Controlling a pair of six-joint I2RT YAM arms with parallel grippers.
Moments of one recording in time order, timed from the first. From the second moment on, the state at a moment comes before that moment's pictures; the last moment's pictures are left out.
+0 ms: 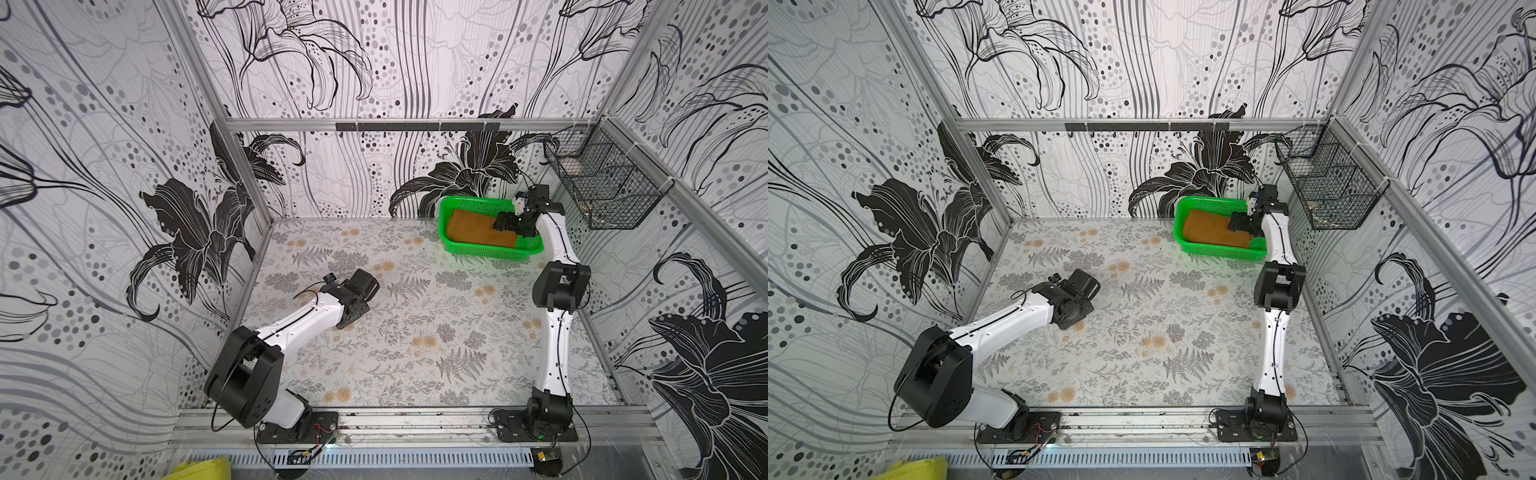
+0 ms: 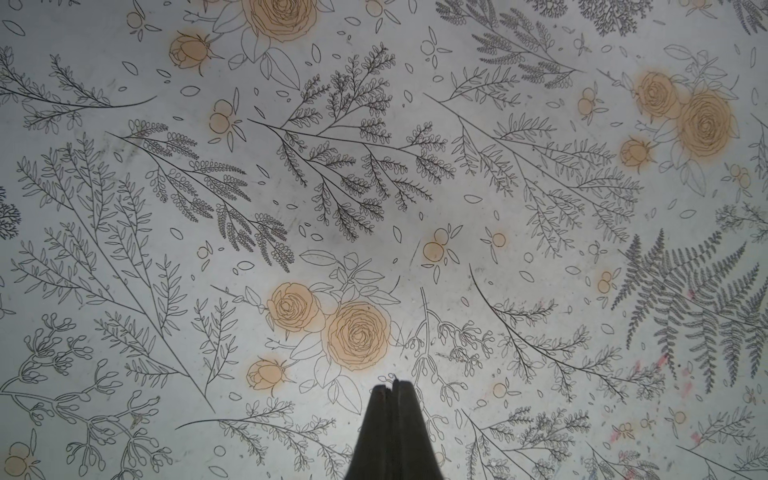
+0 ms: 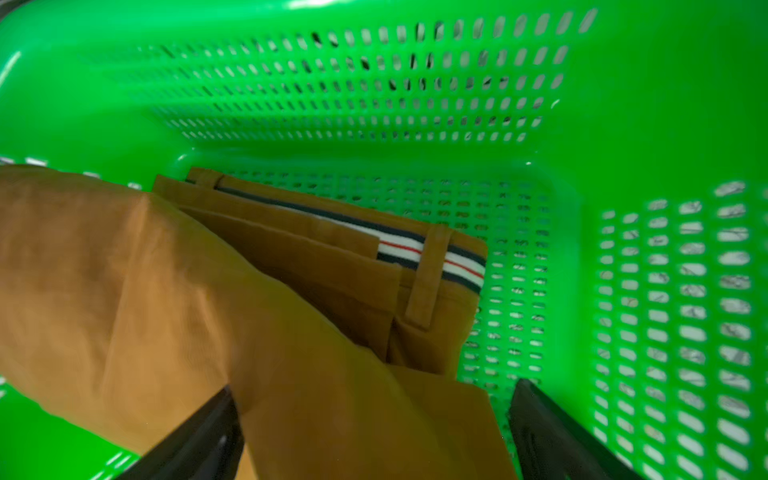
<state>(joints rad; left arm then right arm) -0.52 1.47 0.96 -0.75 -0.35 -1.12 -0.15 2.62 2.64 -0.98 -0.22 0.02</state>
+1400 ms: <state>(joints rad) -0.49 1.44 0.99 -0.66 -0.36 -1.06 0.11 2.08 1.99 -0.51 -0.52 0.08</state>
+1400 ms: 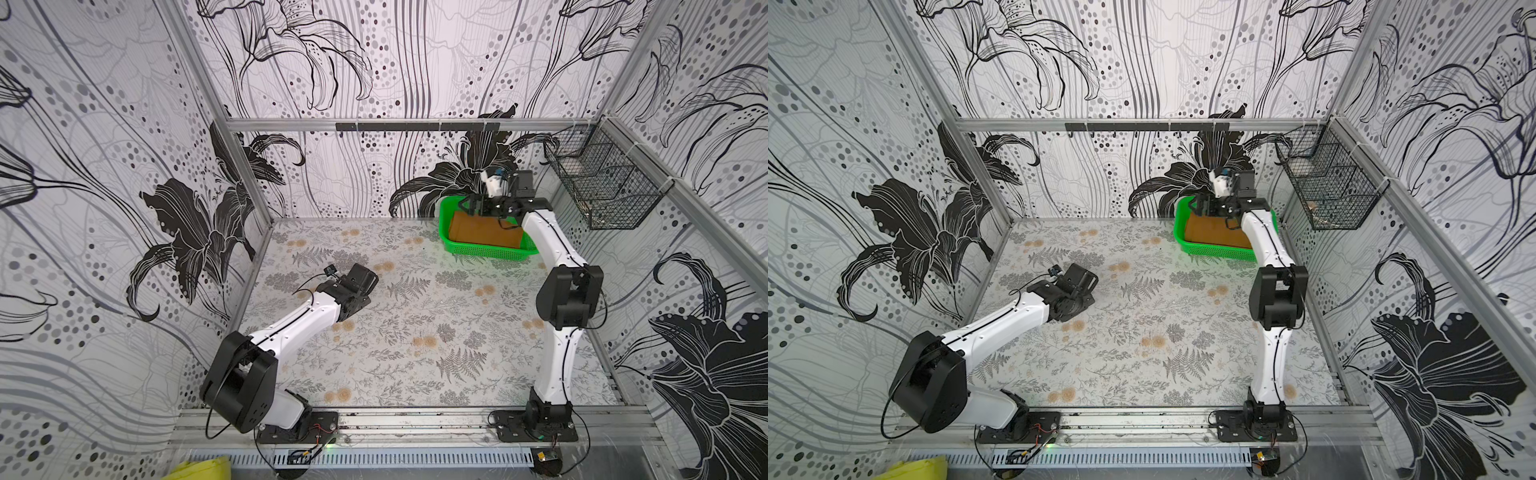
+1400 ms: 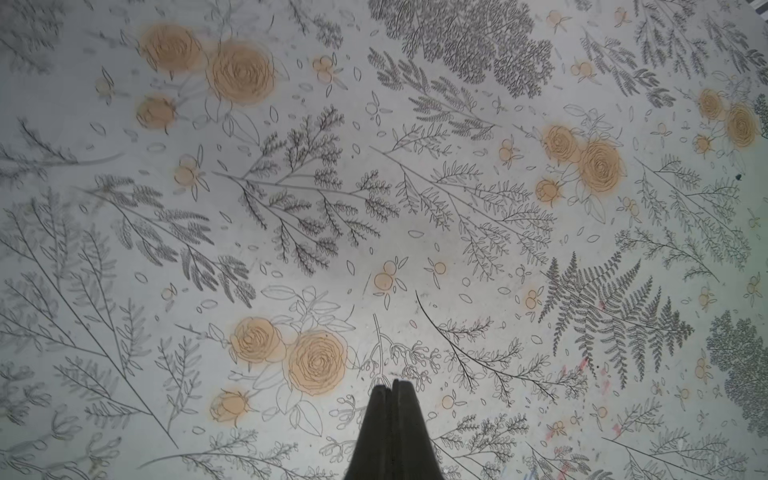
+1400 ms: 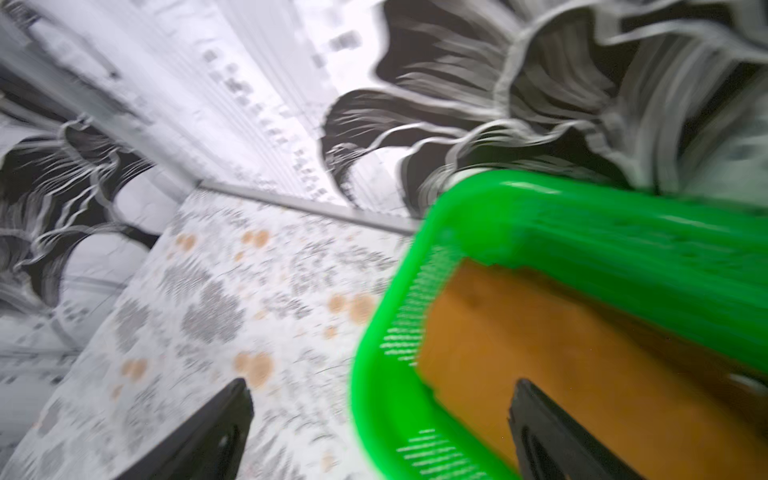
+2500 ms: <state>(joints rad) -0.22 1.08 0.26 0.43 -0.80 -0.26 0.09 1.50 0.34 0.75 0.17 -0.04</state>
